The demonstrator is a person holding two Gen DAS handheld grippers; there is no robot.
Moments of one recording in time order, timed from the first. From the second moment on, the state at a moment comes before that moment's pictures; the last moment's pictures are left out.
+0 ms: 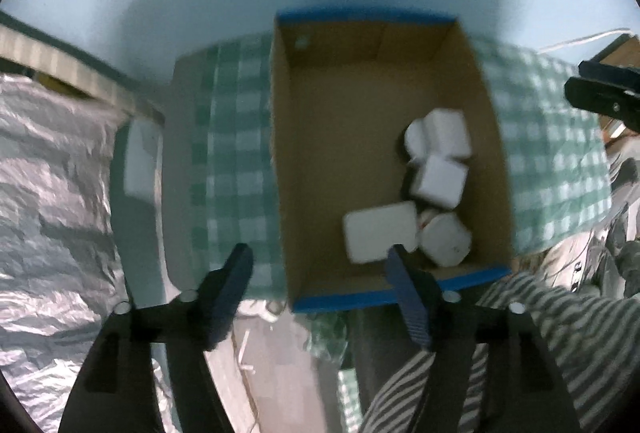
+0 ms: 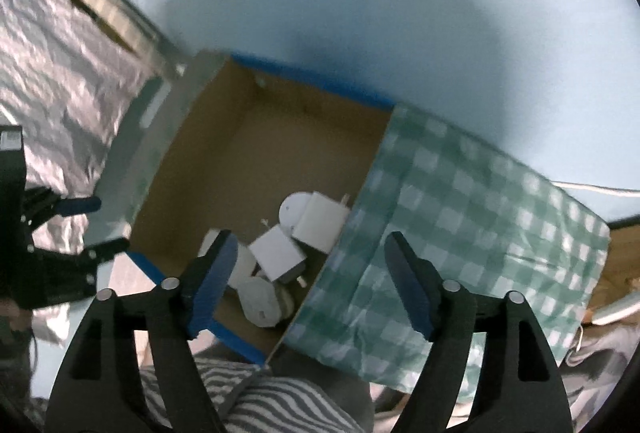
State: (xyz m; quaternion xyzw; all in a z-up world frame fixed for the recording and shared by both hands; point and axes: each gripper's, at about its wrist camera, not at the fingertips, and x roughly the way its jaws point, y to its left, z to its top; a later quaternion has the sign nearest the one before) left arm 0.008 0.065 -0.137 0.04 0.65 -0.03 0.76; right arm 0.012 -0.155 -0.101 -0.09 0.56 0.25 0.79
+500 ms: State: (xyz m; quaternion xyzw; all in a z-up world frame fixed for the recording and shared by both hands) left arm -0.002 0.046 -0.056 0.06 0.56 -0.01 0.82; right arm -0.011 -0.207 -0.019 -0.03 0.49 0.19 0.85
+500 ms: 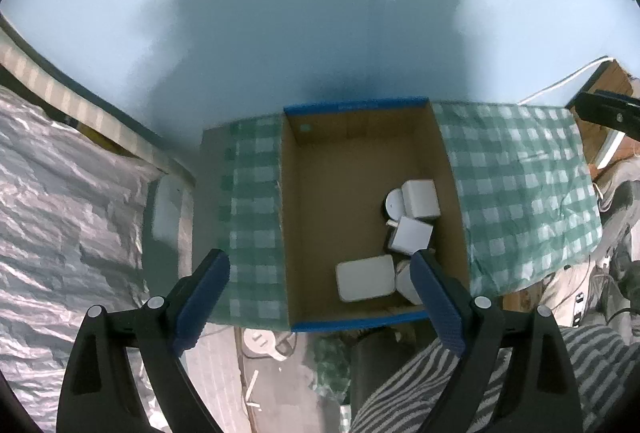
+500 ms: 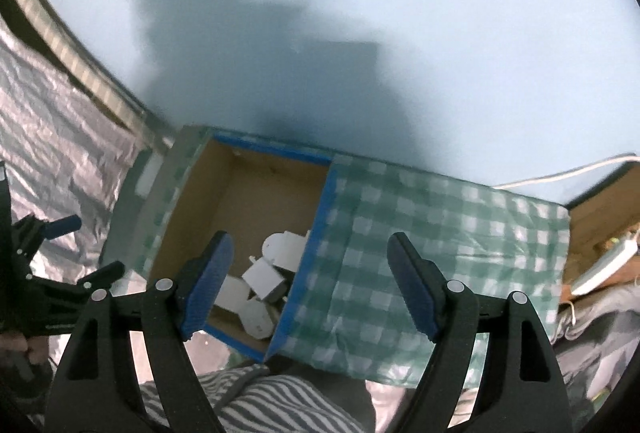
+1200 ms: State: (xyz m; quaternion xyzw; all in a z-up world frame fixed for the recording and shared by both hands) left arm -0.008 0.036 -0.018 0.03 0.52 0.01 0.85; right arm -0.029 -0.229 0.006 -0.02 0.46 0.16 0.88
